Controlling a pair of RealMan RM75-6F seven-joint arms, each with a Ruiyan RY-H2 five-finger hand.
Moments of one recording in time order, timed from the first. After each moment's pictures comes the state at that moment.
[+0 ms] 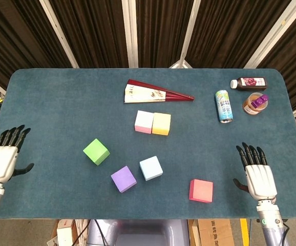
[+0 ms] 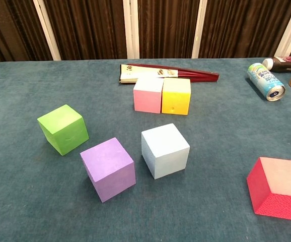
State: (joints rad) left arm -0.25 -1.06 -0.14 -1.81 1.32 1.27 0.28; right arm 0.15 -1.29 0.08 -1.67 -1.43 1.41 -0.30
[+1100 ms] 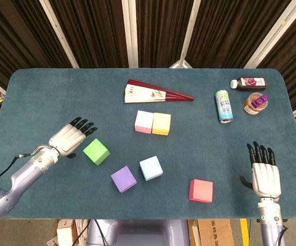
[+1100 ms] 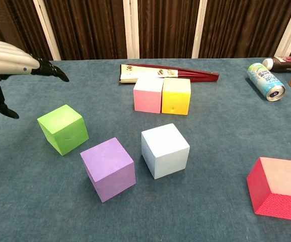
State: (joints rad) left arm -0.78 -1.09 -0.12 -1.70 1.19 0.67 0.52; right arm 0.14 -1.35 0.13 -1.67 -1.28 1.44 -0.43
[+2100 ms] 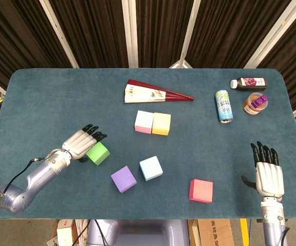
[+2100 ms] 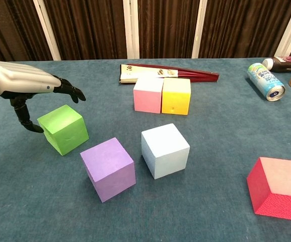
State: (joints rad) left arm -0.85 -1.22 -0.08 -1.63 1.12 0.67 0.45; right arm 0.14 -1.34 0.14 -1.68 -1.24 1.42 -0.37
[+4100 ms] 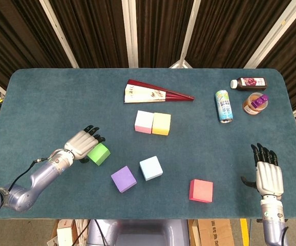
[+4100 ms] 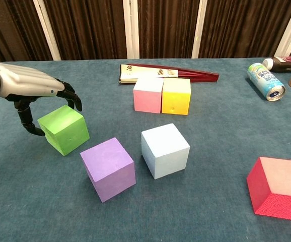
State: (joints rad) left arm -0.94 -1.22 0.01 -1.65 1.01 0.71 0.51; right arm 0.16 -1.33 0.15 -1.69 -1.15 1.37 -0.34
